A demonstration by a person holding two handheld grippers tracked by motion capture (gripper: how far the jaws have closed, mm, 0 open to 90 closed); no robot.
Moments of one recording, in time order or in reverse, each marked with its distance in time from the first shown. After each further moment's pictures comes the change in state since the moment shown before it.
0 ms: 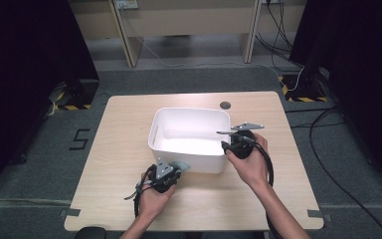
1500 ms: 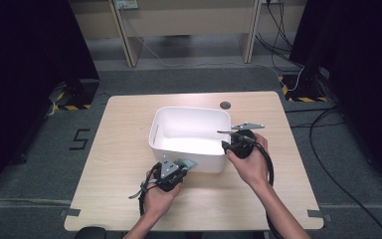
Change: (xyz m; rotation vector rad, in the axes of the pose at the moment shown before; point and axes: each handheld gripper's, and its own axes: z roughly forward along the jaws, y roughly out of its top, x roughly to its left) left arm -0.015 0.017 -0.001 -0.050 -0.035 0.008; right arm -0.001 0.000 0.001 0.001 0.002 0.016
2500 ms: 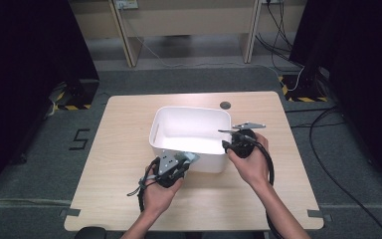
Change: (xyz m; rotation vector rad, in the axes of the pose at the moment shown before) left arm -0.005 0.026 -0.015 -0.084 -0.019 -0.006; right arm -0.003 0.001 0.001 0.001 0.006 0.018
